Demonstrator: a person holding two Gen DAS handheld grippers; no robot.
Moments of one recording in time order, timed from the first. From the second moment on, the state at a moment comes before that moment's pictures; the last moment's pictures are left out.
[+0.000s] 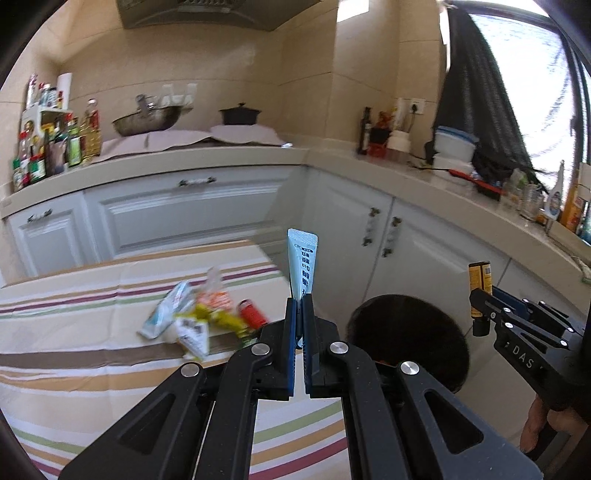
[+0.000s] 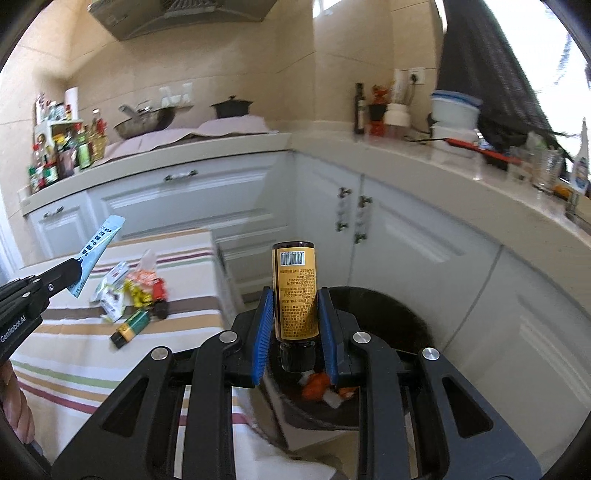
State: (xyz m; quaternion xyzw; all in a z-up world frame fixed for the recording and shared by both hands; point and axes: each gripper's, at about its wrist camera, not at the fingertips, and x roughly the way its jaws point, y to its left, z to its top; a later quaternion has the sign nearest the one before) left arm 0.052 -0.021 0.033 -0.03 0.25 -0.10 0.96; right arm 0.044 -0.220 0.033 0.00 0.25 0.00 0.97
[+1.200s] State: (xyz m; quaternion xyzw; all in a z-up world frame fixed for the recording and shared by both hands) left arm 0.124 -0.171 -0.014 0.03 0.27 -0.18 0.95; right arm 0.092 -0.328 -0.016 0.05 0.26 -0.08 0.96
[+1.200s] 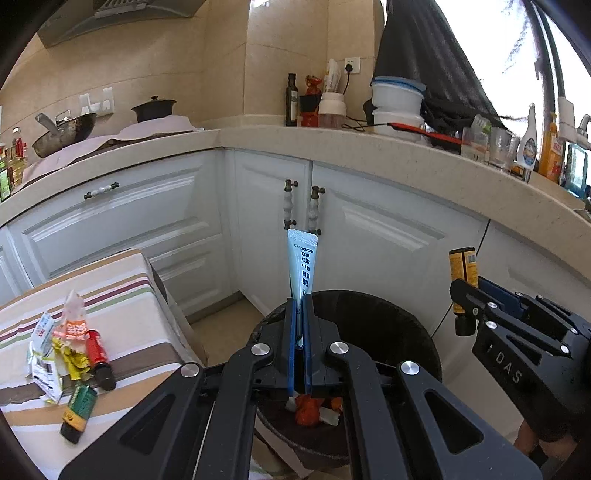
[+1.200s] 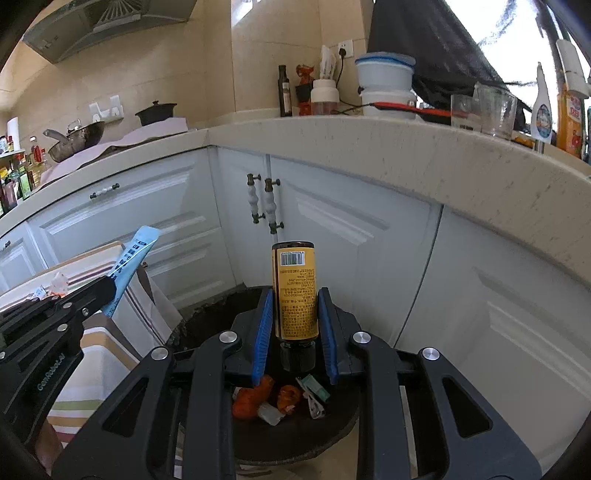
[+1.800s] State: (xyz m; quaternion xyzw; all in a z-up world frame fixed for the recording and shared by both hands) left arm 0.151 -0.190 -0.042 0.05 0.32 -0.16 0.93; right arm 0.121 -0.338 -0.044 0.06 0.28 -0.10 0.95
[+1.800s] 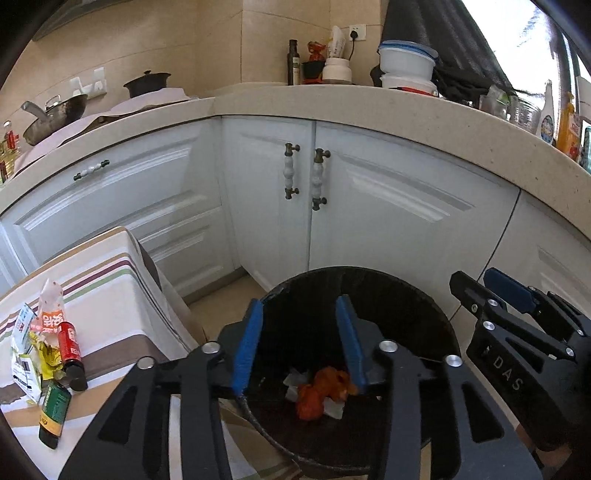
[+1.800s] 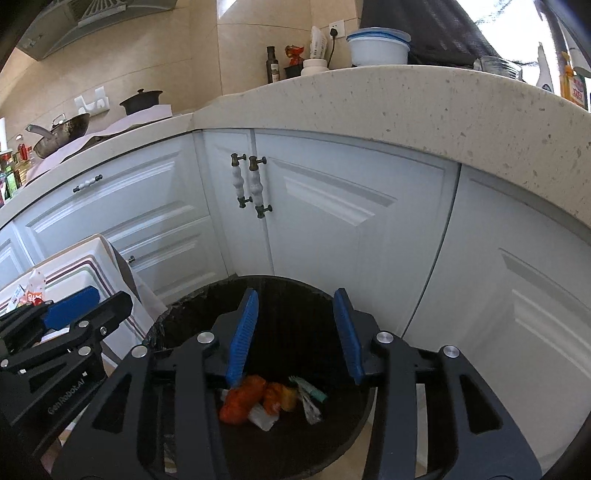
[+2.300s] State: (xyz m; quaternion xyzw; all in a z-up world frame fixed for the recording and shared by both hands) left arm 0.122 -0.110 -0.021 0.03 0.31 -0.09 0.95; right arm 0.112 -0.291 -0.029 0.07 0.28 -0.05 0.96
